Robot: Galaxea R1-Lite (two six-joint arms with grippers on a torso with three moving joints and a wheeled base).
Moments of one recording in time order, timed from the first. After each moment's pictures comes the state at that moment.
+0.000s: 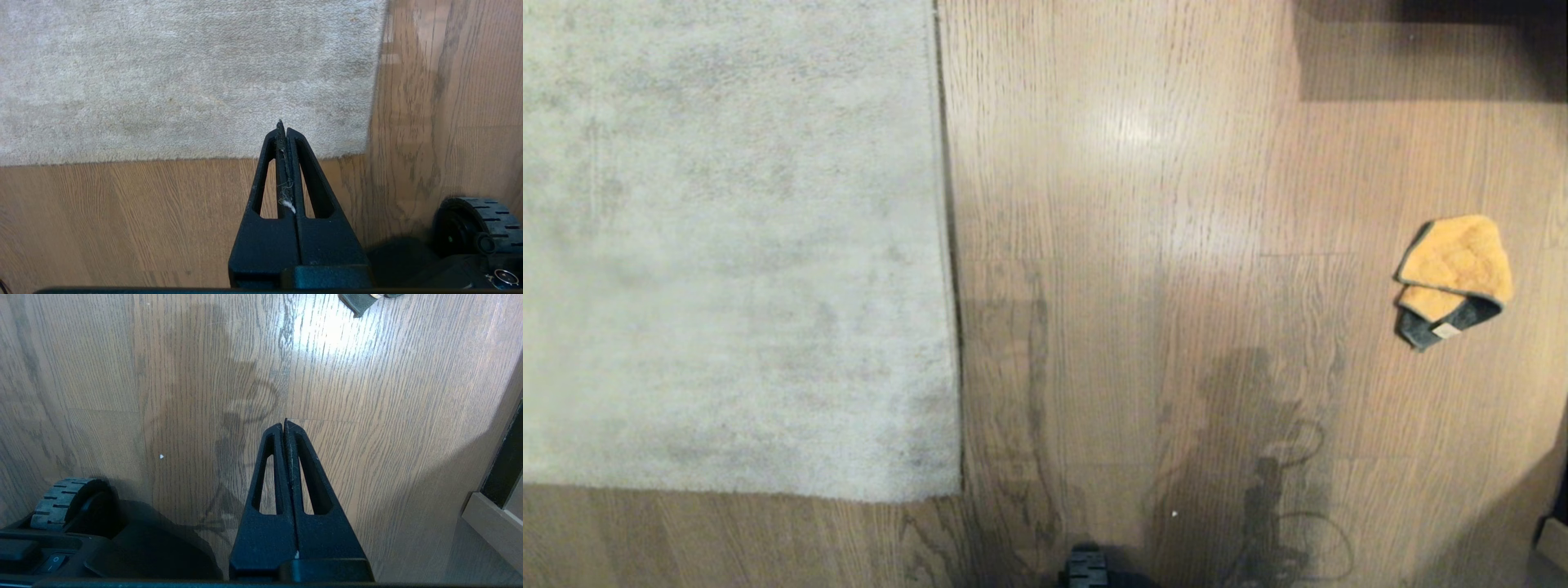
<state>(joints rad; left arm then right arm) 0.00 0.00 0.00 0.00 0.00 0.03 0.00 0.00 0.00 0.01 0.02 -0.06</state>
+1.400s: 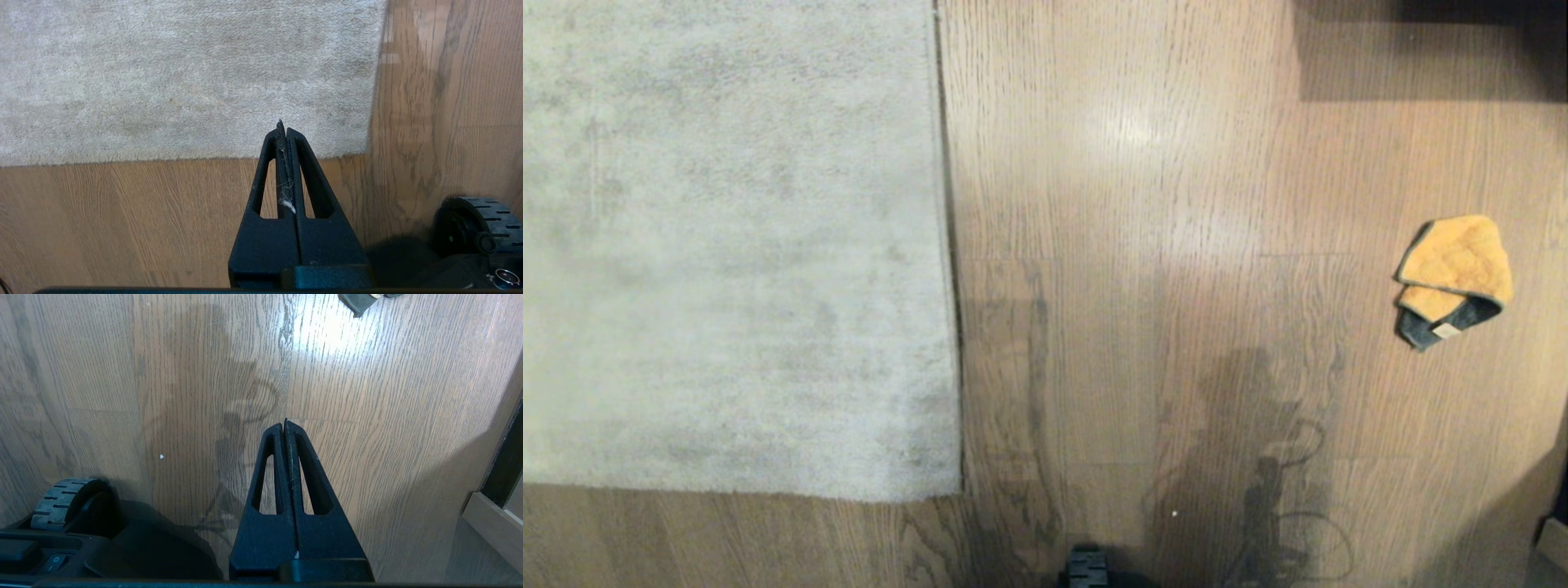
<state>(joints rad) 0.00 0.00 0.00 0.00 0.00 0.04 0.00 0.00 0.00 0.01 0.02 -0.06</state>
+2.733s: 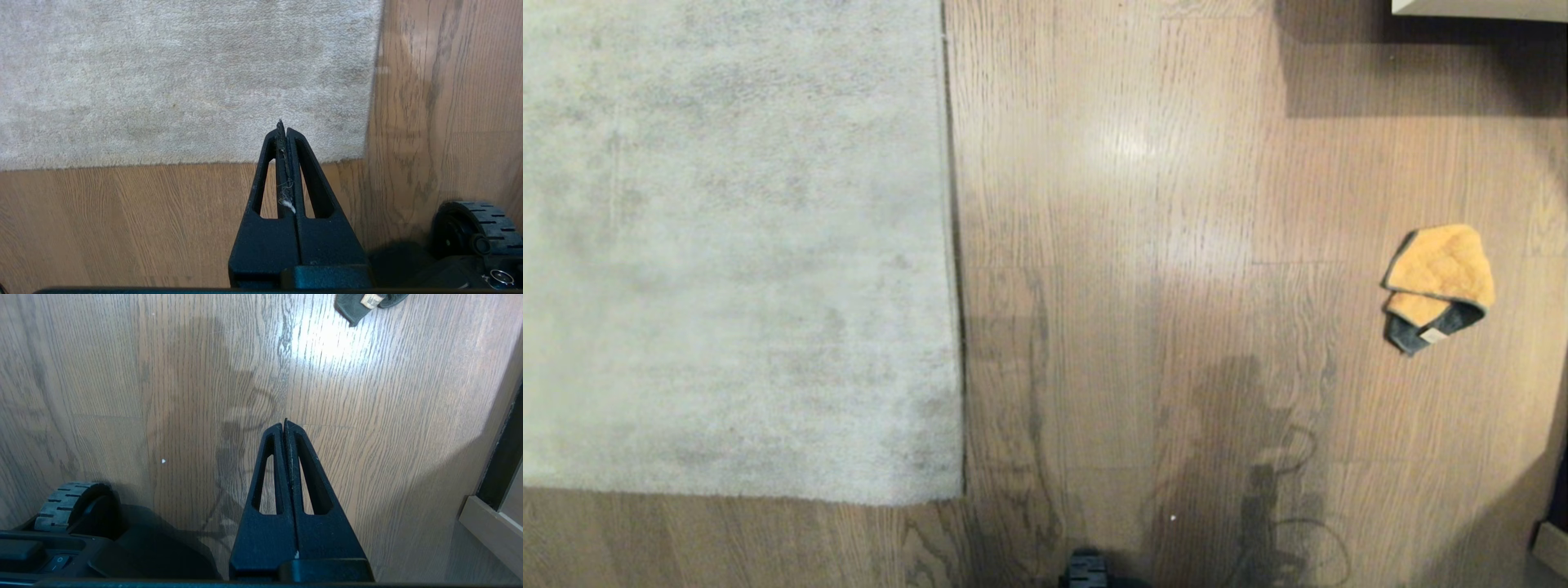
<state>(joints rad) 0.00 0.00 0.00 0.00 0.00 0.03 0.00 0.00 0.00 0.01 0.02 -0.06</state>
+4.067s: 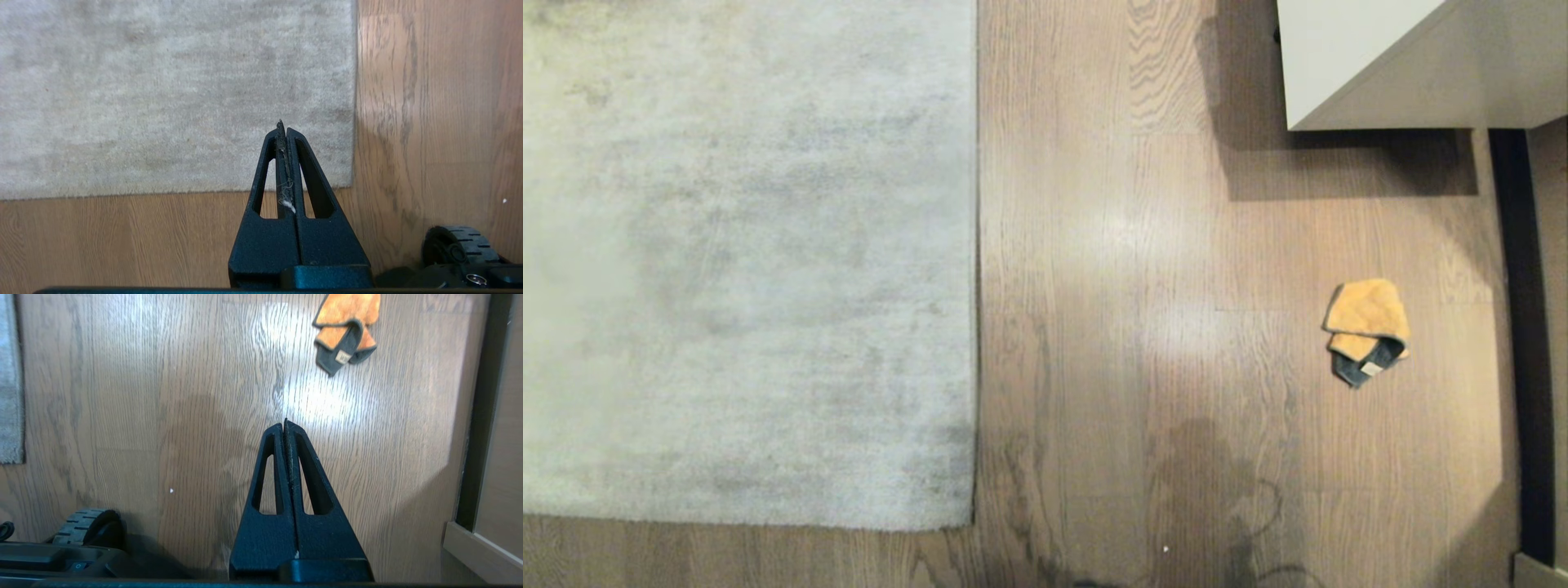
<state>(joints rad) 0.00 0.00 0.00 0.00 -0.01 0.03 0.00 0.00 0.00 0.01 0.02 -0.06</state>
